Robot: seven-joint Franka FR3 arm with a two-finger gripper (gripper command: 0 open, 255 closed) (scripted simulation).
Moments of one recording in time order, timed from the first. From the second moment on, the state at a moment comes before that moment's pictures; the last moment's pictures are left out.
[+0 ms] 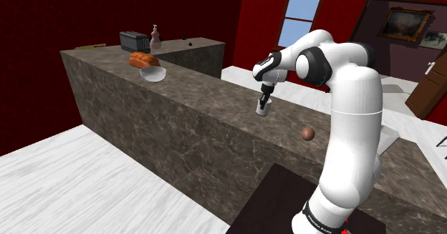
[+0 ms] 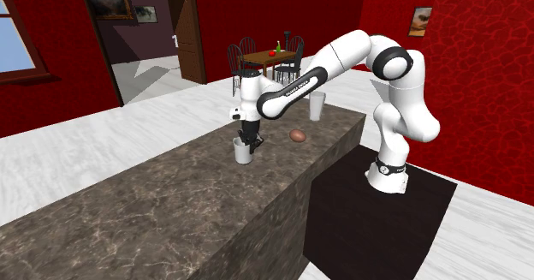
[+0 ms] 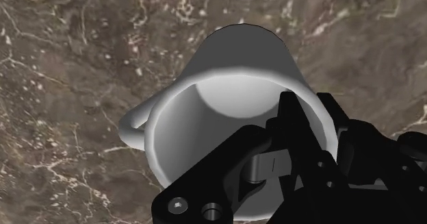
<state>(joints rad) -0.25 0.38 -0.55 -1.86 0.21 2.24 -1.01</state>
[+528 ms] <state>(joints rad) -0.24 0.35 -0.56 -1.84 0.19 2.20 -1.00</state>
